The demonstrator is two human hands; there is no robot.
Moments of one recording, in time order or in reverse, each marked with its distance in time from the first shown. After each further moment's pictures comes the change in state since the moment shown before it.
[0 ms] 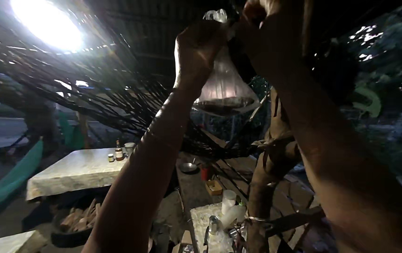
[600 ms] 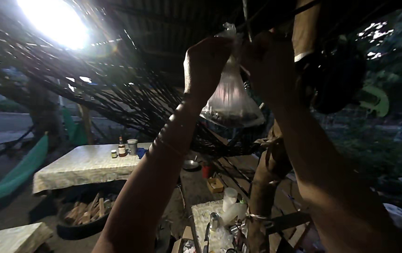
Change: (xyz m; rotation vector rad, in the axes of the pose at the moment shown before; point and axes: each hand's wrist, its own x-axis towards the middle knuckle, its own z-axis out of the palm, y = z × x) left_hand -0.021 -0.005 0.003 0.213 -0.015 -0.022; right_hand -0.044 -0.003 0.013 0.189 -0.067 0.153
